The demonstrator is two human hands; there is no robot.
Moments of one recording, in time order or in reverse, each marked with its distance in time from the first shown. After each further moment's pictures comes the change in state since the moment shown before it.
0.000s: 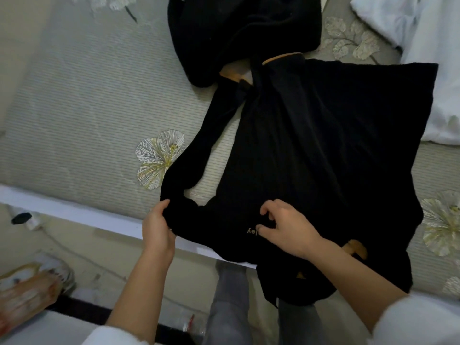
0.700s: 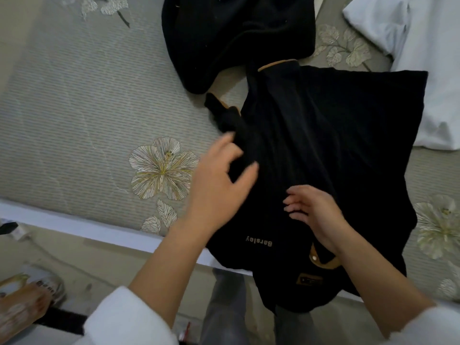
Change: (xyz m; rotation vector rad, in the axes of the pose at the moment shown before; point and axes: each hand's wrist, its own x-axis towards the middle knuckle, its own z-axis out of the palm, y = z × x) left_hand -0.042 0.041 0.100 0.835 -0.411 1.220; right_hand 0.004 0.010 -0.046 1.219 0.286 0.433
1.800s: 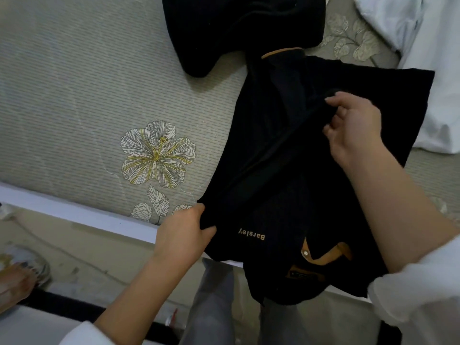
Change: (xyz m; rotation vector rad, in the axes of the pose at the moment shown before) left_hand -0.083 -0.044 -0.003 0.458 -0.424 -0.468; right_hand 0.030 -0.121 0.012 0.258 0.209 -0.359
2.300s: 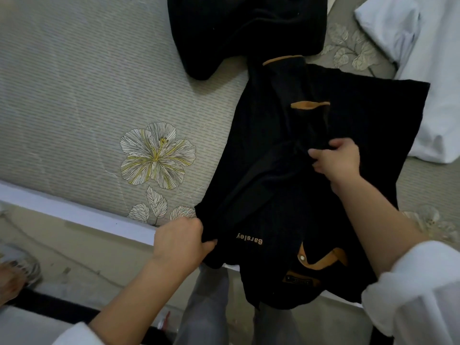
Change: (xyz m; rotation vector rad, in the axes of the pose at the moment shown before) left_hand -0.005 0.007 -0.004 0.333 -0.155 -0.002; right_hand 0.016 0.049 -0.032 -0.713 0.154 0.102
